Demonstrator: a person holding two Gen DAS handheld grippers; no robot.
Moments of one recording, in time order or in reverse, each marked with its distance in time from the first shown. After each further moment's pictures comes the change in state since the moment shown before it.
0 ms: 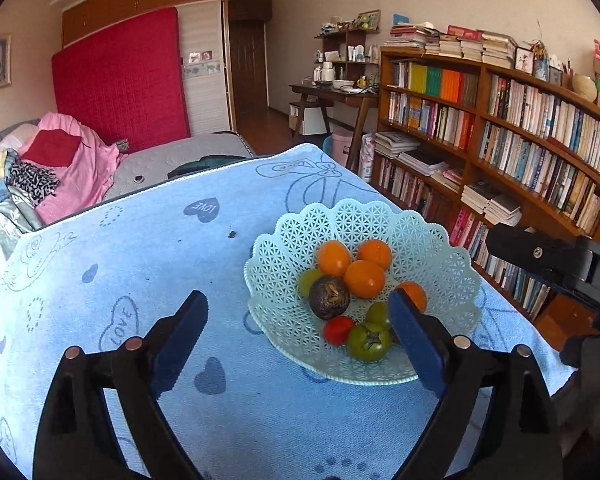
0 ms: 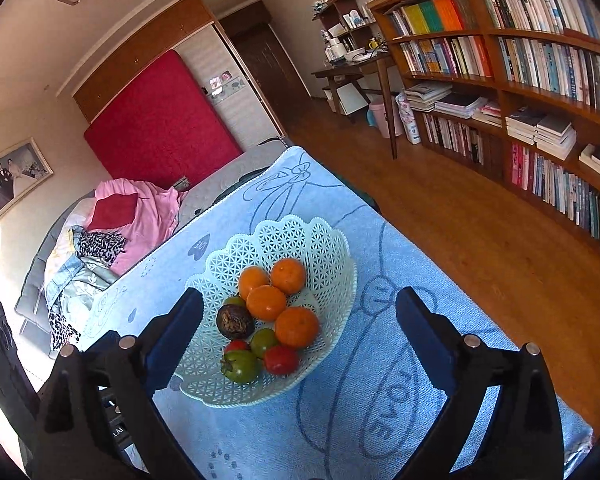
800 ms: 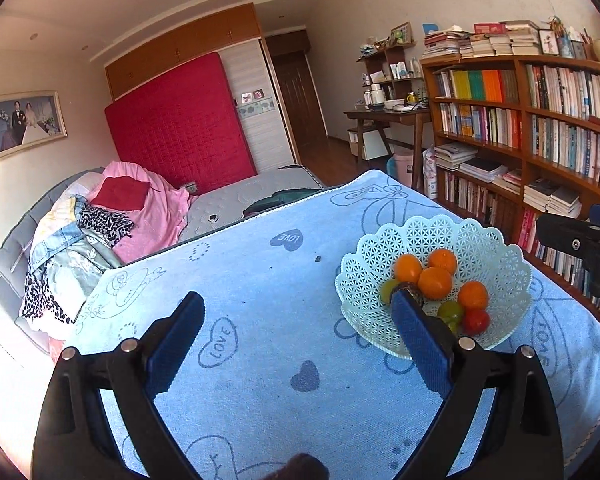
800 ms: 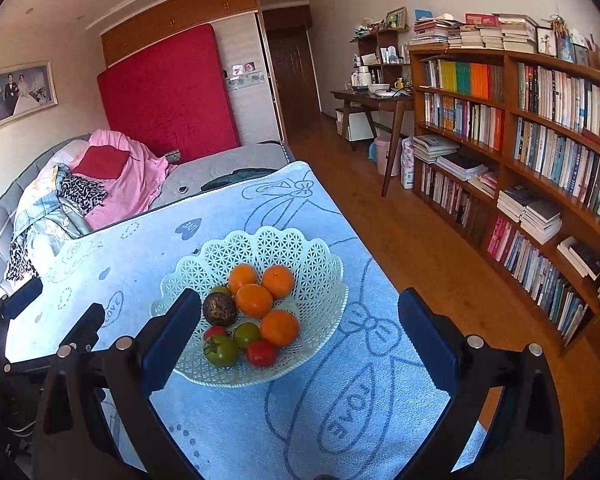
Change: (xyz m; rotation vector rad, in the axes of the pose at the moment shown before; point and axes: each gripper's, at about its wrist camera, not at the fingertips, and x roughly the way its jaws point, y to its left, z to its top) left arm -0.040 0.007 -0.009 0.083 -0.109 0.279; right arm -0.032 0.039 -0.002 -0.297 -0.054 -0.102
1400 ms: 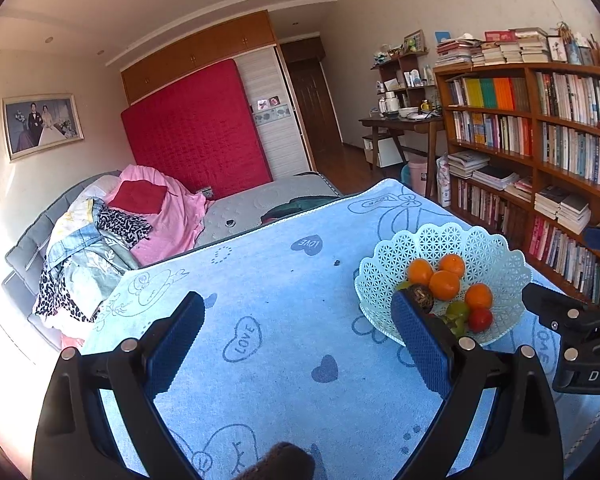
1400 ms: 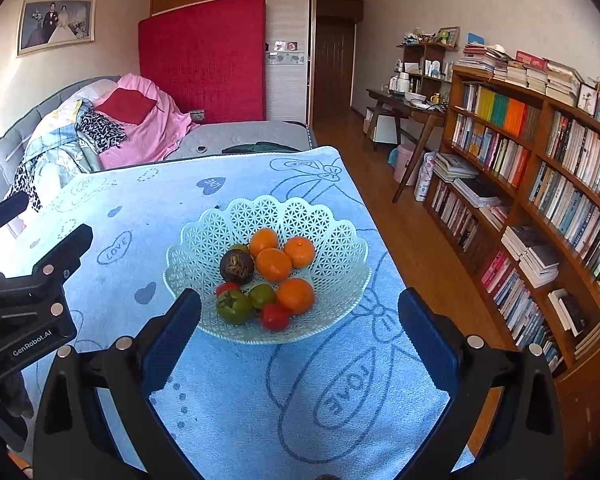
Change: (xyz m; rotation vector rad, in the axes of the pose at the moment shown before) left arm -0.026 0.006 -0.001 -0.010 -0.024 0.055; right arm -0.003 0.035 -0.023 -0.240 0.080 -0.003
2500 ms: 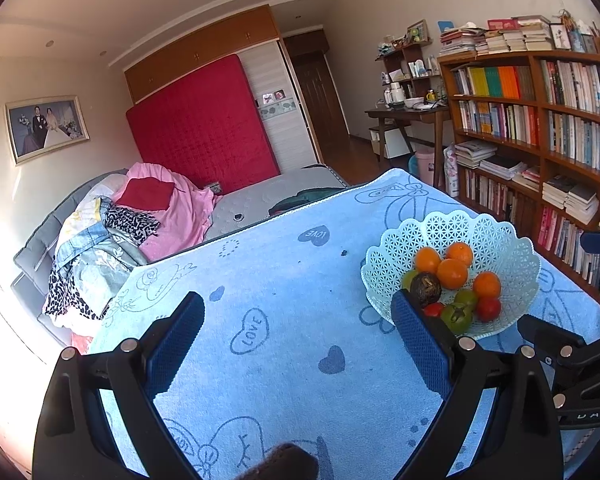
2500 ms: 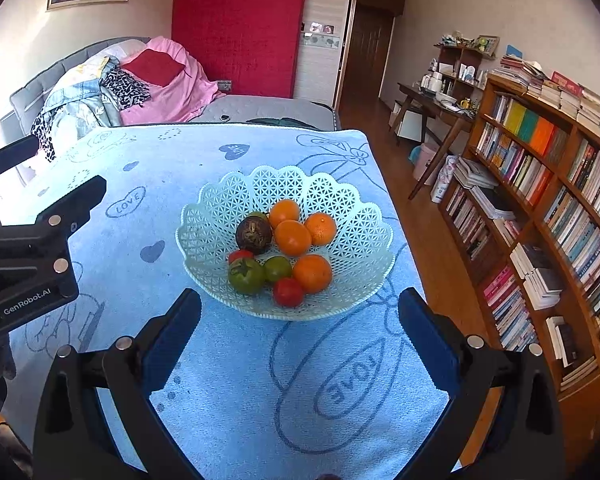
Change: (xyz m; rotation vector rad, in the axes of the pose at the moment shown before) left arm 0.005 -0.008 -0.005 0.022 0.027 0.035; right arm 0.008 0.013 -0.010 -0.129 0.055 0.048
